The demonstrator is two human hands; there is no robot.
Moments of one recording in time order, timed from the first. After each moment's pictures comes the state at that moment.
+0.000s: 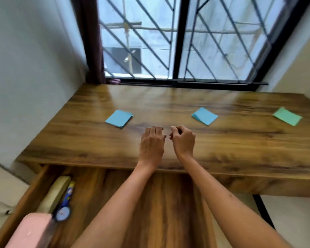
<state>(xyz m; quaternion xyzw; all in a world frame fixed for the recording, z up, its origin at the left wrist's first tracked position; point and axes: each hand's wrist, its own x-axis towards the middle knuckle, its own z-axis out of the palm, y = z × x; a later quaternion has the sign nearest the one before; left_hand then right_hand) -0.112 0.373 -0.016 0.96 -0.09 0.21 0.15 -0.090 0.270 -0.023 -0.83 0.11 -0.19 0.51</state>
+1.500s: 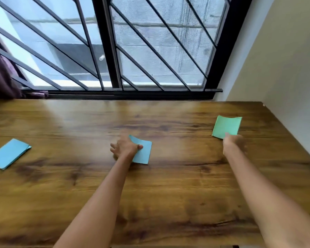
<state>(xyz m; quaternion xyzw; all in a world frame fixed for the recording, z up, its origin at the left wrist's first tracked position) 0.097 0.104 -0.050 0.92 0.25 -0.07 0.30 0.104 -0.222 -0.060 -0.69 0.55 -0.15 0.45</state>
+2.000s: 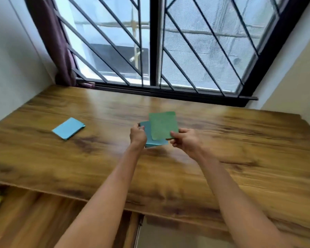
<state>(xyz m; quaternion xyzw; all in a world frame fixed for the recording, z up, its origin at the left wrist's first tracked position) 0.061 0.196 -0.036 0.70 0.25 0.03 0.67 0.042 0.024 -0.002 -0.64 0.08 0.17 0.75</state>
